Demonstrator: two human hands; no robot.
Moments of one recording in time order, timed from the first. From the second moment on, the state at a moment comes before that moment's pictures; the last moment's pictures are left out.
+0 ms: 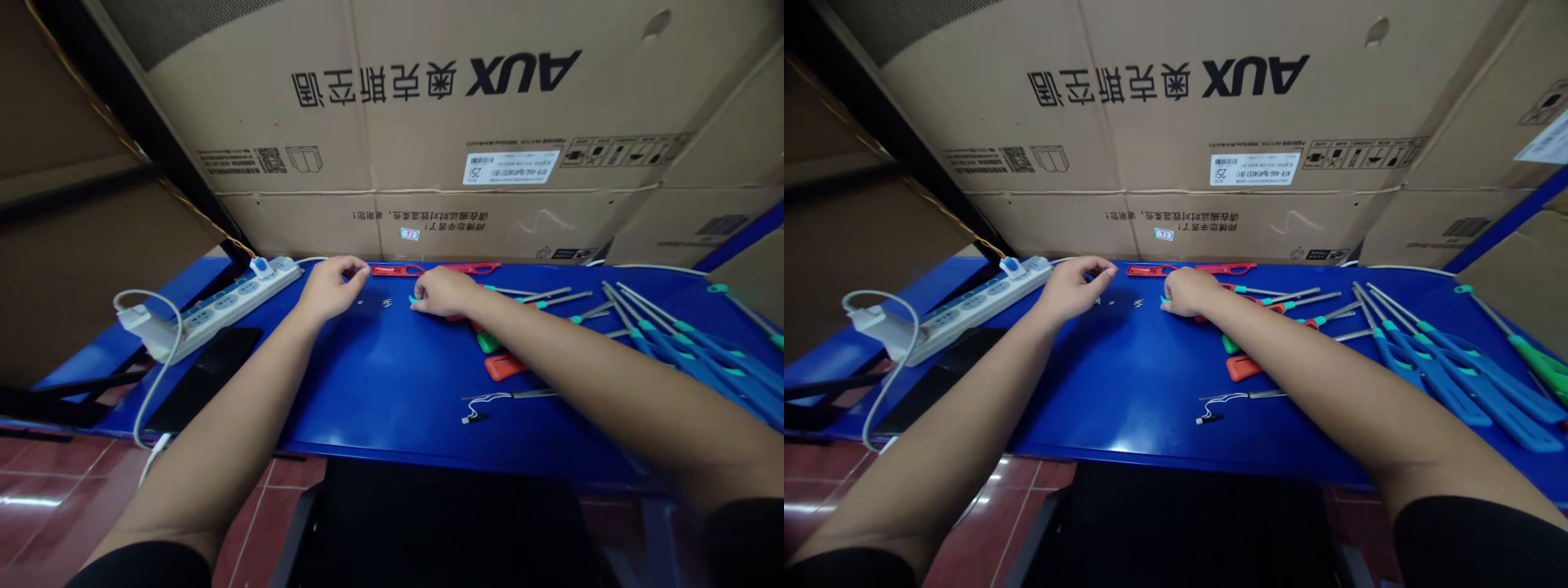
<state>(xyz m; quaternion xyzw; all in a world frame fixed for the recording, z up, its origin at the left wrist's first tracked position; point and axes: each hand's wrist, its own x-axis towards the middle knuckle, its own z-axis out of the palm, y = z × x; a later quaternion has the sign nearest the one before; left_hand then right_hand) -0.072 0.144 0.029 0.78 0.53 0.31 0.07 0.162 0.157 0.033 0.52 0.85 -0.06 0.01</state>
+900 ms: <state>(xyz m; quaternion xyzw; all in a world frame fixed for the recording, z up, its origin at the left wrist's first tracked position) -0.043 0.135 0.020 0.83 0.44 0.31 0.12 0.341 0.208 0.039 0.54 0.83 -0.11 0.08</state>
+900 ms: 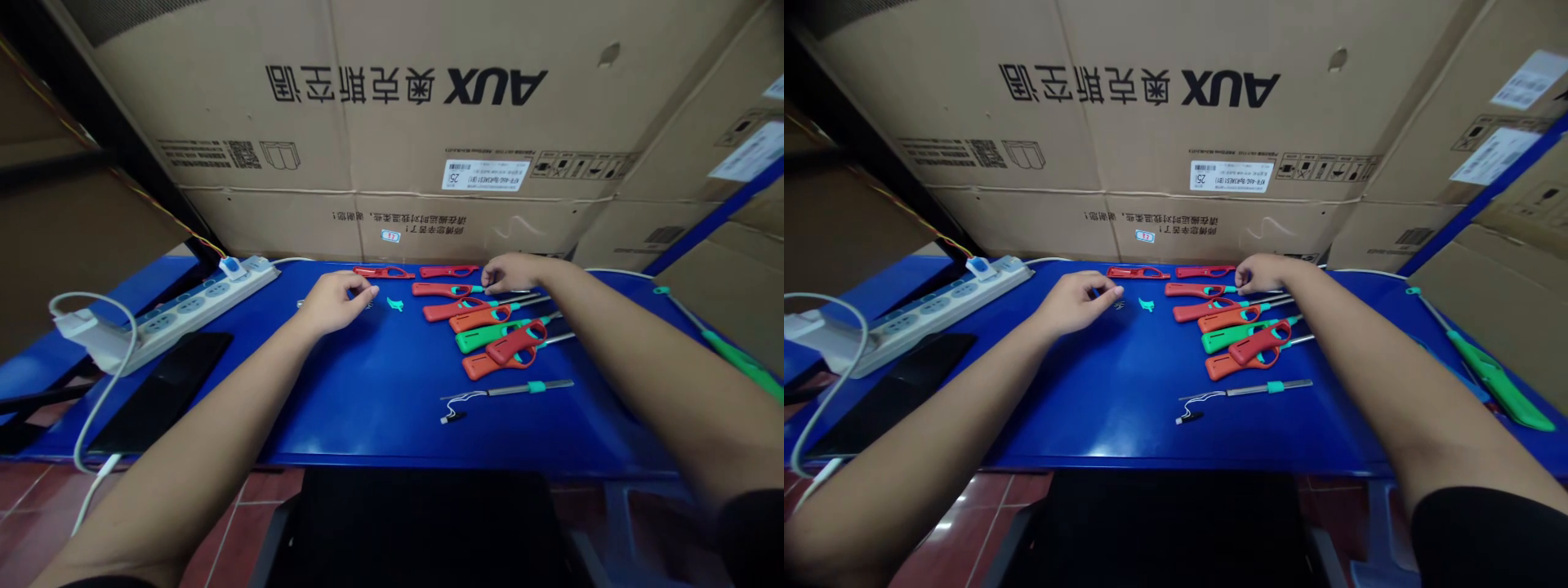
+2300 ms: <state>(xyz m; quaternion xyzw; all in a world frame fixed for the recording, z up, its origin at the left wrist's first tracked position) 0.043 0.048 0.011 0.96 0.20 0.08 0.16 0.298 -0.035 0.006 0.44 0.89 0.05 -0.12</state>
